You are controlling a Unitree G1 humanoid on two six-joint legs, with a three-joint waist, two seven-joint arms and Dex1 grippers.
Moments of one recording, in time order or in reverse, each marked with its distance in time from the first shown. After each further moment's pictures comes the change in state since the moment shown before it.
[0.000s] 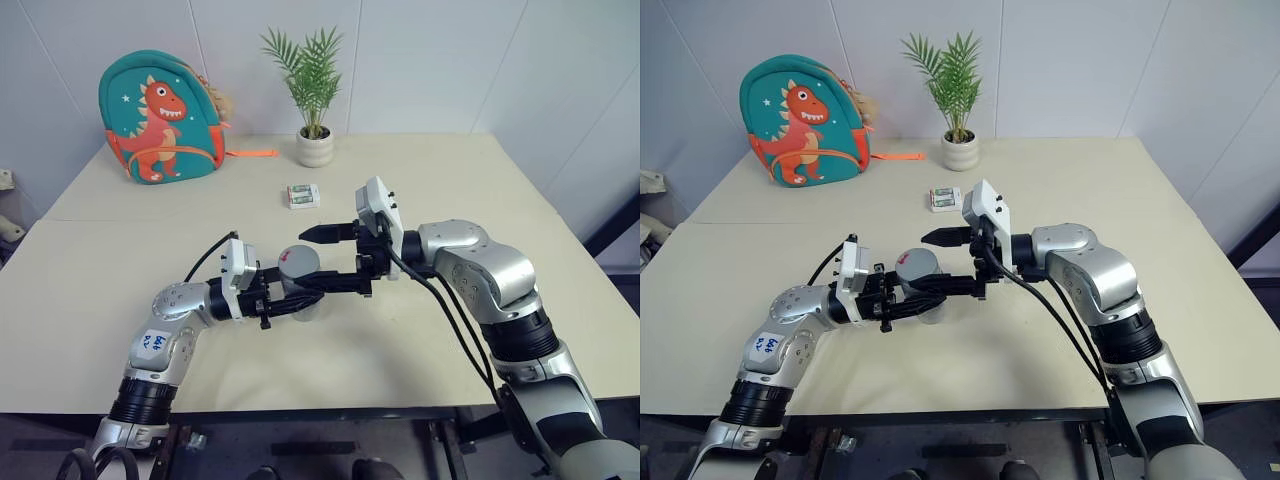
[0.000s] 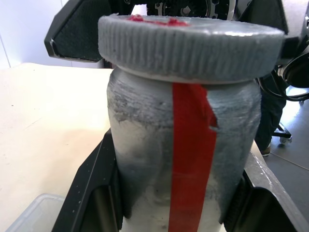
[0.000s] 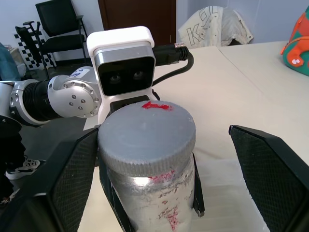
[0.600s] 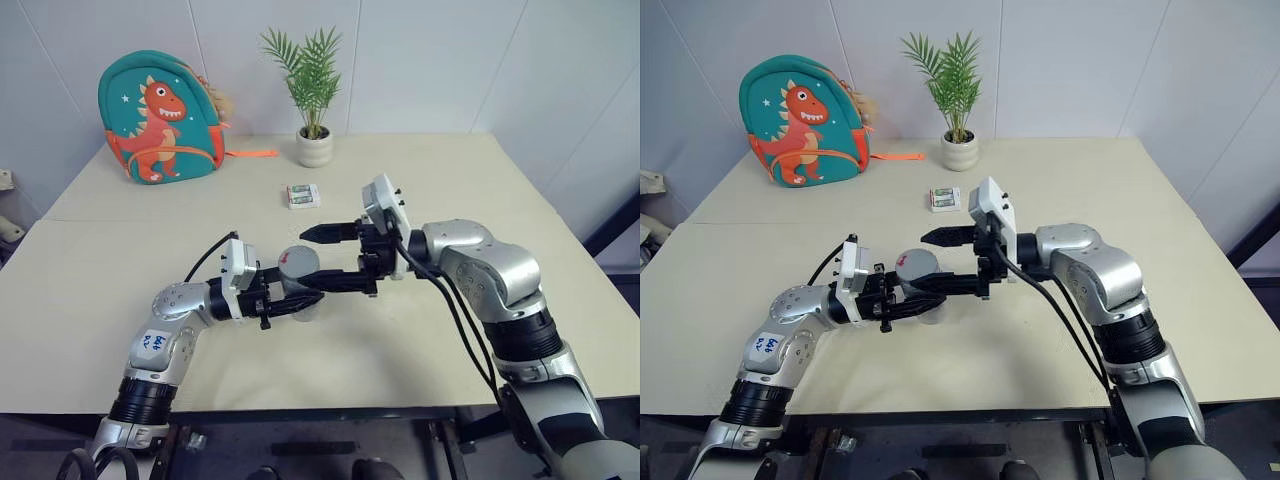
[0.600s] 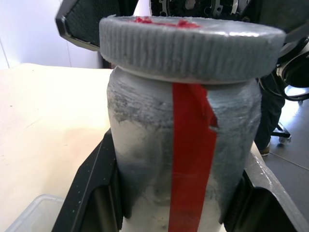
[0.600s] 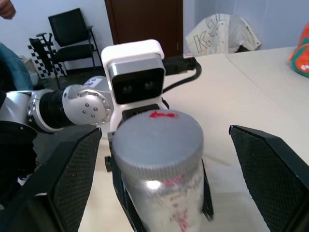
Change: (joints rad) left arm 0.000 0.000 0.000 0.000 0.000 0.000 -0.003; right arm 0.002 0.020 -0.023 -0.009 0.045 0.020 0.010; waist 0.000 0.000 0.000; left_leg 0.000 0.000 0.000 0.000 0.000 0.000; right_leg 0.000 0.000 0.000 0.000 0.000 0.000
